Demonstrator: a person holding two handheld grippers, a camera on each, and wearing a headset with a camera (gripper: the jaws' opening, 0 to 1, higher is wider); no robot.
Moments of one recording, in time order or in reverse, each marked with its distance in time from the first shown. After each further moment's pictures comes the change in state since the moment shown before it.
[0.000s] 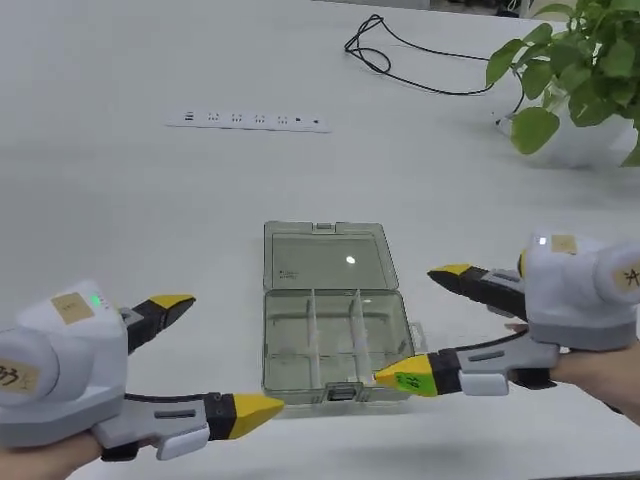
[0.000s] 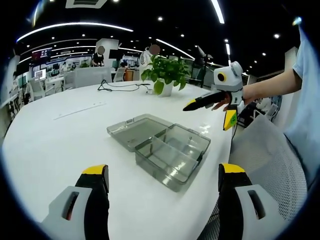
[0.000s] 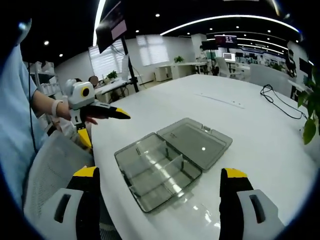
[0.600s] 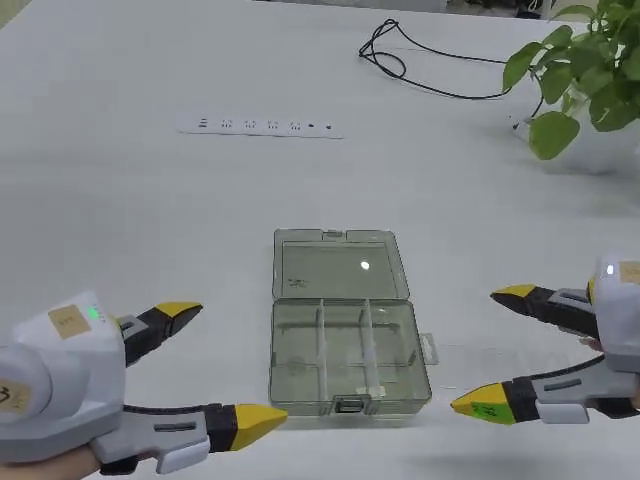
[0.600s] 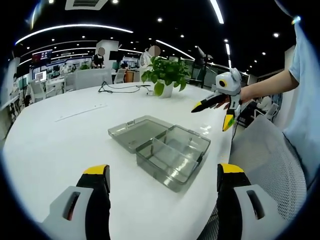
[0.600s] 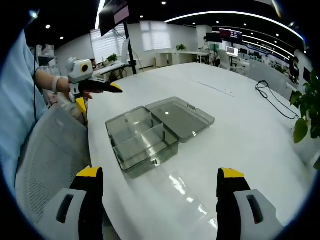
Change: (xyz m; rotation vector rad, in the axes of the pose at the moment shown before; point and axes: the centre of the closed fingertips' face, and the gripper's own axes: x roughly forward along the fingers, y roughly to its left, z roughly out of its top) left arm -0.003 0.002 0.002 0.012 -0.005 0.007; right arm -0.034 -0.027 -0.042 -0.079 0.140 -0.023
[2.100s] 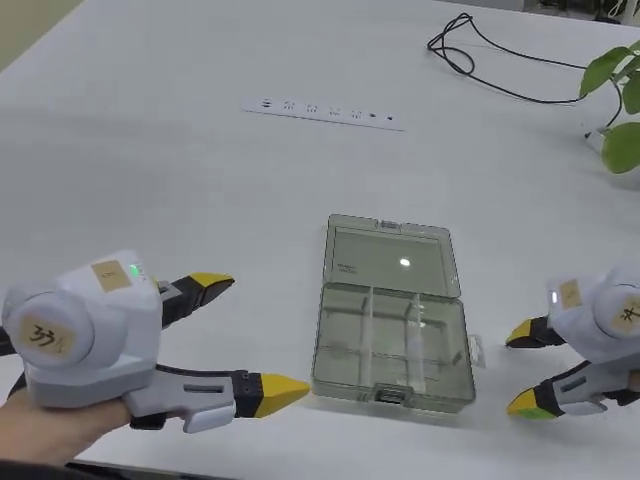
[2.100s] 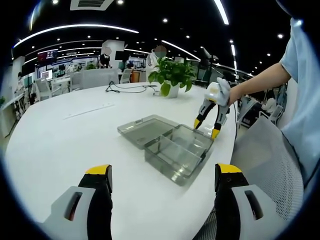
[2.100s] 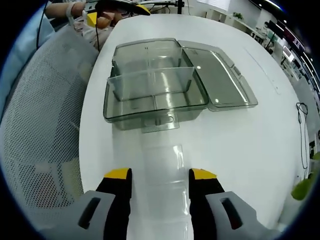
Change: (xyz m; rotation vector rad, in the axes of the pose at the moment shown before) left arm -0.019 0.011 0.000 -0.017 -0.005 0.054; right arm 0.034 -0.021 -0.061 -0.384 0.510 0.185
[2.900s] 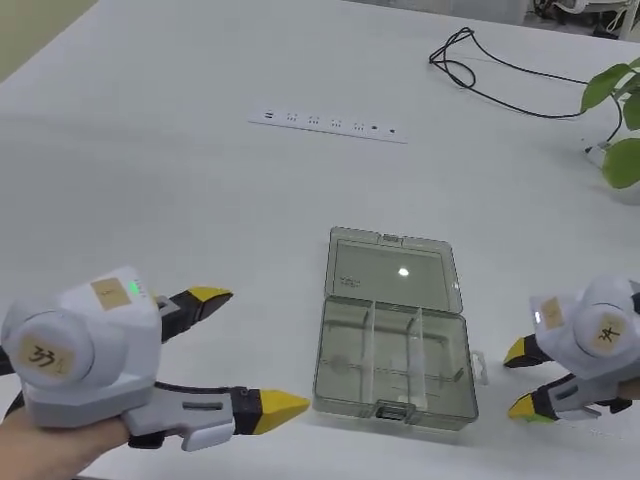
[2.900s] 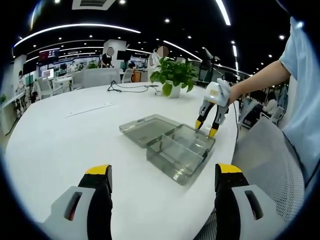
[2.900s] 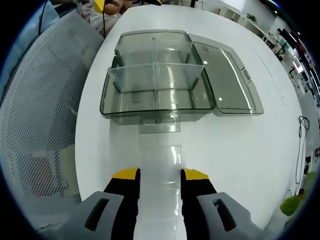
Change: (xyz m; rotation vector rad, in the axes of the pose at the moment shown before) left arm -0.001 0.005 -0.003 -0.015 -0.005 0.011; right arm 0.004 -0.003 0.000 -0.105 0.093 -0.003
